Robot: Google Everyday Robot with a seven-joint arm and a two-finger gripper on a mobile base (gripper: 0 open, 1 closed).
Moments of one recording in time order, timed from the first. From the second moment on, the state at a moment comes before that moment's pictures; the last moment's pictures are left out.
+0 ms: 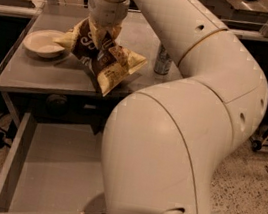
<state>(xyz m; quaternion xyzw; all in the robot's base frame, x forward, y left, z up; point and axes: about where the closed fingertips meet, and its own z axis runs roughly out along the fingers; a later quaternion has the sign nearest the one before) 0.697 0.098 0.917 -0.31 0.94 0.05 0.13</state>
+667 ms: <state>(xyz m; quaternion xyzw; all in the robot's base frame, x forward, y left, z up) 0.697 0.098 0.917 -0.31 0.94 0.05 0.13</state>
